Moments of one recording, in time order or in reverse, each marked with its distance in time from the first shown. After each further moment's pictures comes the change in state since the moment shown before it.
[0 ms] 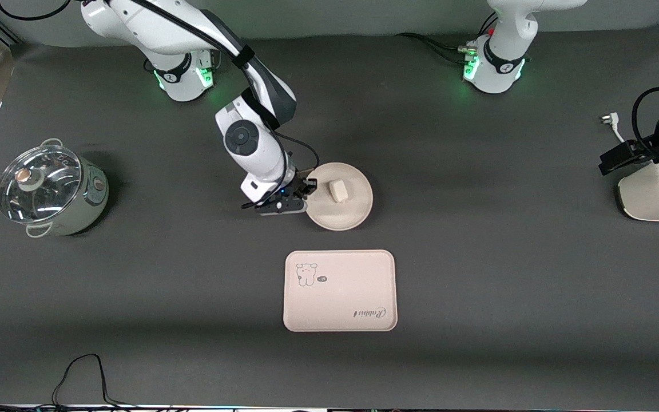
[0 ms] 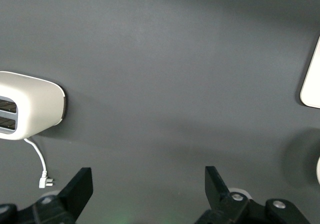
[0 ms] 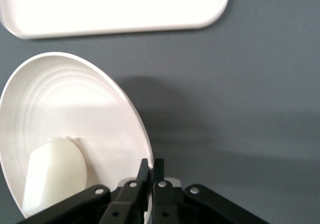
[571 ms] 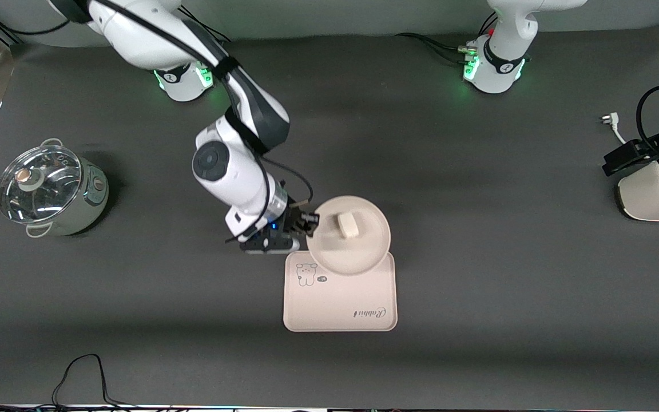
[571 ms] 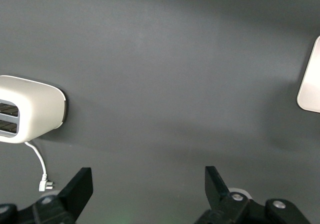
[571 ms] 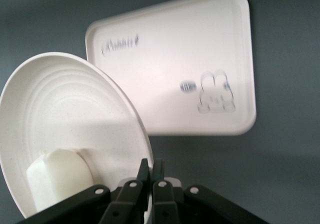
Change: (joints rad) left arm 0.001 0.009 0.001 0.019 0.000 0.000 0.000; right arm -0.080 0.201 -0.004 0.439 0.022 -0.067 0.000
